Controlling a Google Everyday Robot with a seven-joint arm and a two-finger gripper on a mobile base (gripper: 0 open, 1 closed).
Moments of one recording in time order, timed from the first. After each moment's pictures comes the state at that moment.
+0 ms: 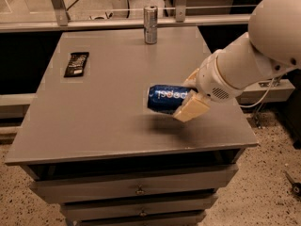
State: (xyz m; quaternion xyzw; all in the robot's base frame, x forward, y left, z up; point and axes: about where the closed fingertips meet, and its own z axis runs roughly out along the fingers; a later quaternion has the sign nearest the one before) arm 0.493 -0.101 0.883 -0.58 0.76 0.06 0.29
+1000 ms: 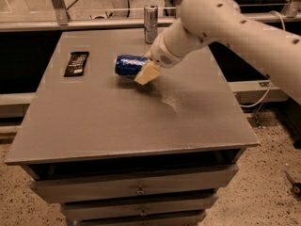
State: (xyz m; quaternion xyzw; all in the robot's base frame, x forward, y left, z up) arm 0.656 -0.009 0.862 -0.58 0.73 0.09 0.34
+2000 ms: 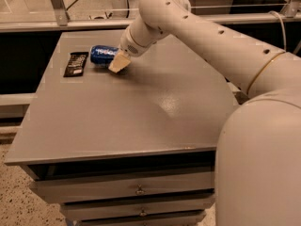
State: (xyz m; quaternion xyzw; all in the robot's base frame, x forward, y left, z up) arm 0.739 0.083 0.850 -0.59 0.72 0.10 0.36
